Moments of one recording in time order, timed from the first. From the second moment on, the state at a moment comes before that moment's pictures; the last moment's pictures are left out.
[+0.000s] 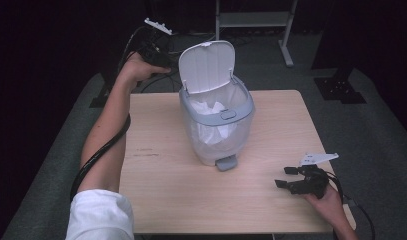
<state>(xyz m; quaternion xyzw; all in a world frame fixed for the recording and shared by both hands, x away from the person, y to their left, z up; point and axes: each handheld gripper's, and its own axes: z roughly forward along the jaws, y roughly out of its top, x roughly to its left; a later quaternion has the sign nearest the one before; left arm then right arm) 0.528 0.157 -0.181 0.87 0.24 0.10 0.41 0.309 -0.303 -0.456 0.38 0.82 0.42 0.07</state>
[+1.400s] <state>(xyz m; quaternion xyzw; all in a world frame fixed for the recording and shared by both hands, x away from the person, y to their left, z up) 0.478 0.094 -0.182 0.92 0.12 0.08 0.38 0.303 -0.302 -0.456 0.37 0.82 0.42 0.07</state>
